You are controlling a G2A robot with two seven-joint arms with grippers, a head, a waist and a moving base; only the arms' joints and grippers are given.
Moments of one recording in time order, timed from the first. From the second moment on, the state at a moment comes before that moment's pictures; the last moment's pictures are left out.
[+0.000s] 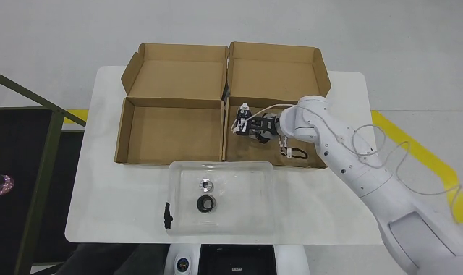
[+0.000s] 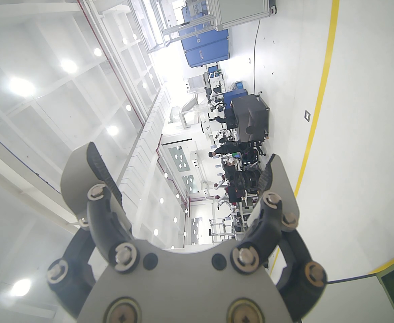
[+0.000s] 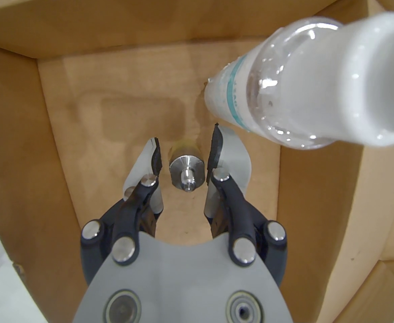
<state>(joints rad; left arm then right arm) -0.29 -0.19 -0.48 -1.38 1.96 -0.31 0.15 -0.57 -1.20 0.69 -1.29 -1.12 -0.77 0.78</state>
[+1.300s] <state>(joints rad) -0.29 -0.19 -0.48 -1.38 1.96 -0.31 0.15 -0.94 -1.09 0.89 -1.95 -1.09 -0.83 0.69</state>
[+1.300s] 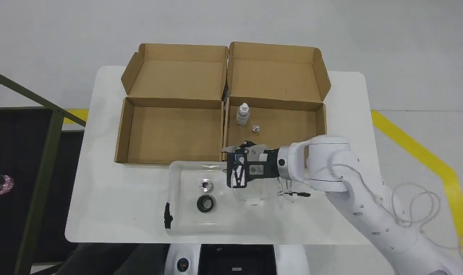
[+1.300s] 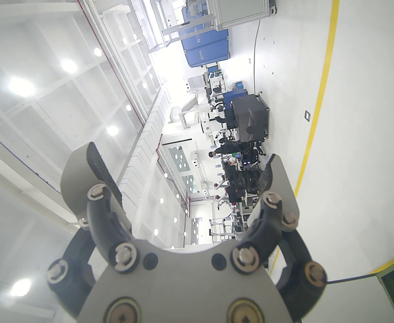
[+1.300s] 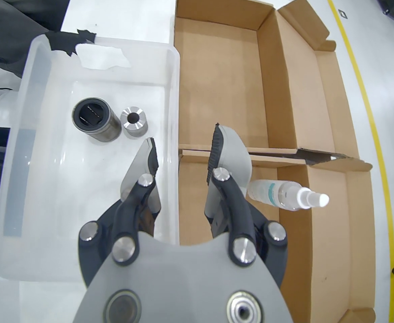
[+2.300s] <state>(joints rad) -0.29 -0.19 -0.48 -1.38 1.96 -0.31 0.15 -0.88 -1.16 0.64 -1.82 -1.20 -0.73 0.72</state>
